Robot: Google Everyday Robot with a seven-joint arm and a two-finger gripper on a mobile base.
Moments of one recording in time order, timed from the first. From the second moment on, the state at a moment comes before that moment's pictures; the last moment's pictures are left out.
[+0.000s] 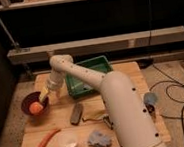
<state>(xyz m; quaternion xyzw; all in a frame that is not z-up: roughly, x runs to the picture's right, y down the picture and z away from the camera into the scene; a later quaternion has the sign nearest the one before) -0.269 0.078 0.880 0.02 -0.51 -0.71 0.48</state>
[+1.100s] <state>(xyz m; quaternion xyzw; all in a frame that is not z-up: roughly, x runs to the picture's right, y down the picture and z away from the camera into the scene) -0.274 0.092 0.897 -0.01 -0.51 -0.72 0.48</state>
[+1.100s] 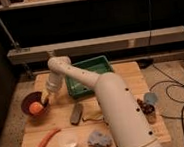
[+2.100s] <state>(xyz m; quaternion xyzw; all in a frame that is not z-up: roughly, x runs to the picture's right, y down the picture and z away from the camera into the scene) -0.264 0.066 0.881 0.02 -0.51 -0.71 0.48</state>
